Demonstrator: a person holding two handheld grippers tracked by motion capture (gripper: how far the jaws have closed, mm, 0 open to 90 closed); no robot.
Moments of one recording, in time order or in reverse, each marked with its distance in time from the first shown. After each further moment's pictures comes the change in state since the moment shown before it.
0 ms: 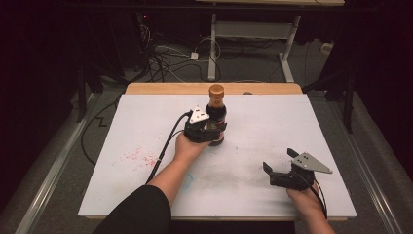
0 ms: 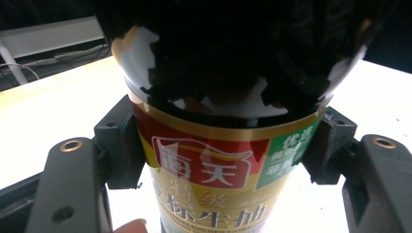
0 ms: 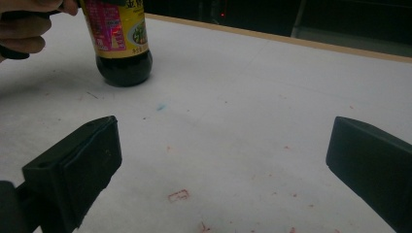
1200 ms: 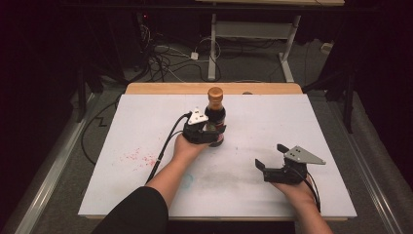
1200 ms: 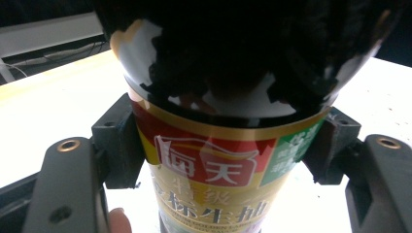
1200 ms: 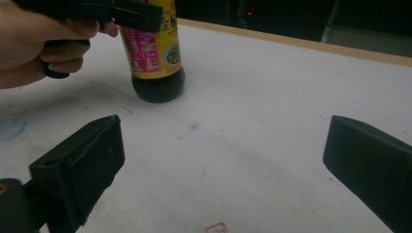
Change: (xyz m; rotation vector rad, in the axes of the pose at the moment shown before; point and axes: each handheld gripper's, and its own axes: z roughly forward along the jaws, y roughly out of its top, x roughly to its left) left arm -0.019 -0.003 -0.001 -0.031 0.014 -0.354; right arm 0.010 0.021 0.014 0.013 0.108 0.004
